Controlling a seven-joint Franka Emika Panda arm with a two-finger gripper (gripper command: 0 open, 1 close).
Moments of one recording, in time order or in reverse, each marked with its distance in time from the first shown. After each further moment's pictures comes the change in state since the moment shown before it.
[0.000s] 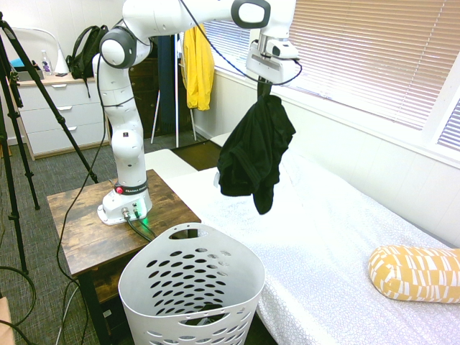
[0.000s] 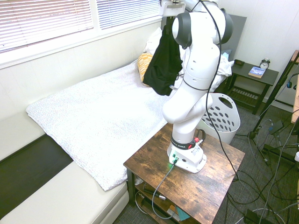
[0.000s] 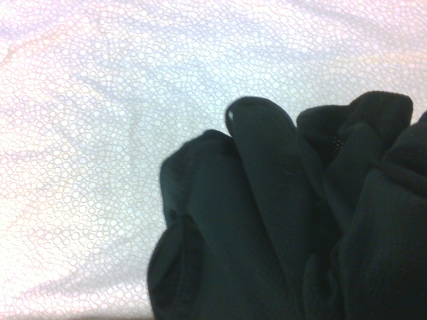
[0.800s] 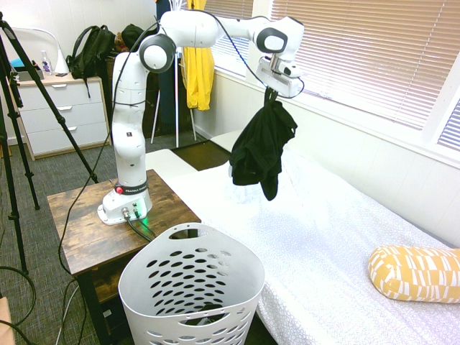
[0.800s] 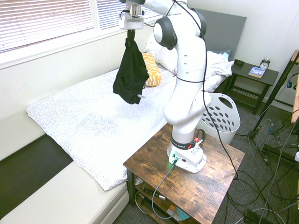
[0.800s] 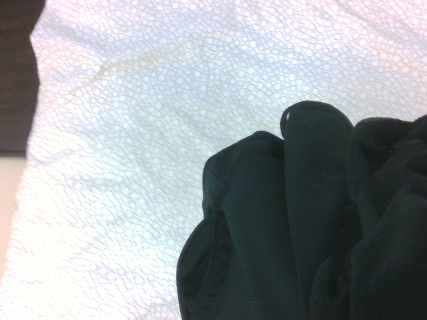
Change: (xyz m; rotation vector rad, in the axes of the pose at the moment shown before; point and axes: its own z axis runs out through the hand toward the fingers) arm 0.017 -0.232 0.094 -0.007 -0.091 -0.213
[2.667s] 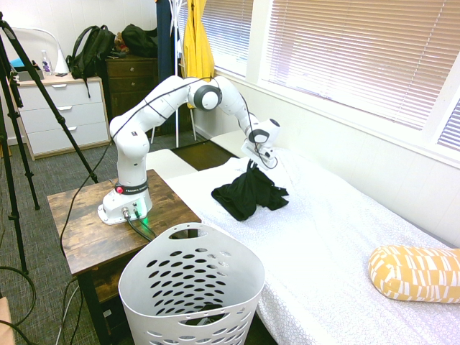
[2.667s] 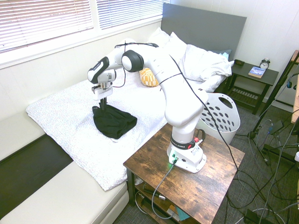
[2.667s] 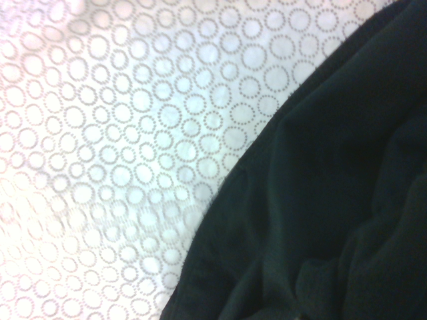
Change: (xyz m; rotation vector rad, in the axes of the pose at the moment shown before) arm 0.059 -0.223 0.461 0.048 -0.147 -0.205
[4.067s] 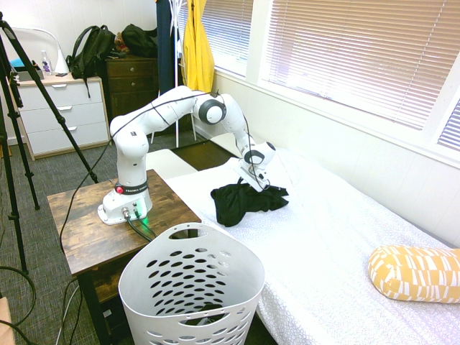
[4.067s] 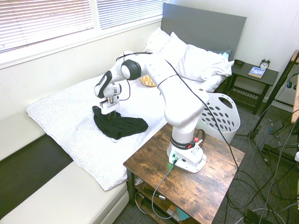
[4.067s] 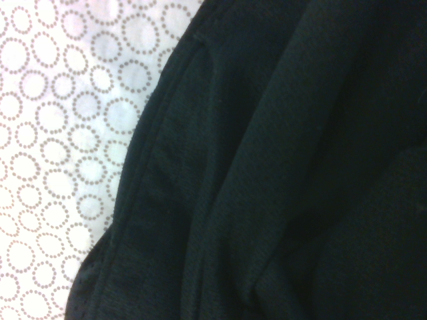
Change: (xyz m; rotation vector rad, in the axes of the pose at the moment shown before) arm 0.005 0.058 0.138 -0.055 -0.141 0.006
